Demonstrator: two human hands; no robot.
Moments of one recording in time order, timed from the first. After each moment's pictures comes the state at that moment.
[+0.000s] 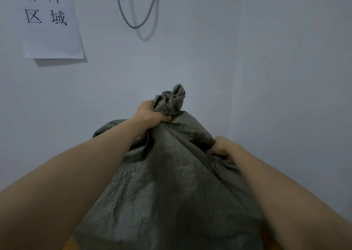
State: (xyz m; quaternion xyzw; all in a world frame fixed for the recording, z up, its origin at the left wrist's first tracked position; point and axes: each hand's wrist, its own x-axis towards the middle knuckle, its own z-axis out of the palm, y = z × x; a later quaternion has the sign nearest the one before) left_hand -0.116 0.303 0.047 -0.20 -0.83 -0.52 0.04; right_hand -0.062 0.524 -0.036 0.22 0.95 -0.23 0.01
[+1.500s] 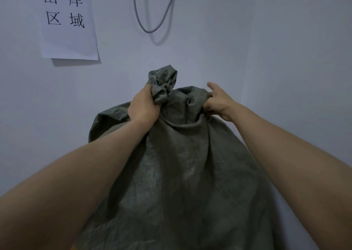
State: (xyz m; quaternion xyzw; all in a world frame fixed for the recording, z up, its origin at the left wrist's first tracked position) left_hand -0.119 0.275 0.062 -0.15 -0.85 -0.38 0.33; right_hand -0.075 0.478 0.083 0.03 0.83 -0.52 -0.20
